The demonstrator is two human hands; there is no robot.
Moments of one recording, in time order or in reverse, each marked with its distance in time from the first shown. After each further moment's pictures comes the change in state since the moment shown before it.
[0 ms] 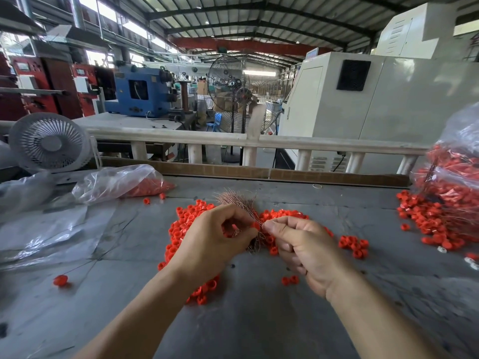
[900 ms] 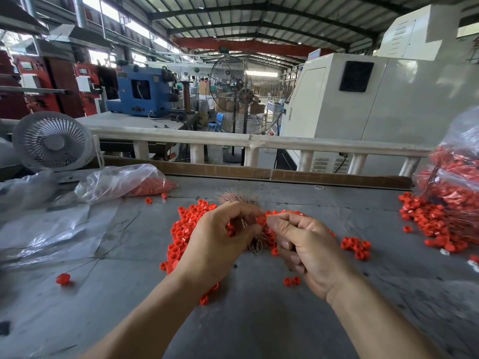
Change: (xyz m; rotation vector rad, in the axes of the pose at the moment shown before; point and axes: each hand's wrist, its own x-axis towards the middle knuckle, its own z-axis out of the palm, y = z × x) left_hand -0.003 0.007 0.005 -0.132 0.068 0.060; right_hand -0.006 -0.006 0.006 0.008 -0.054 -0.112
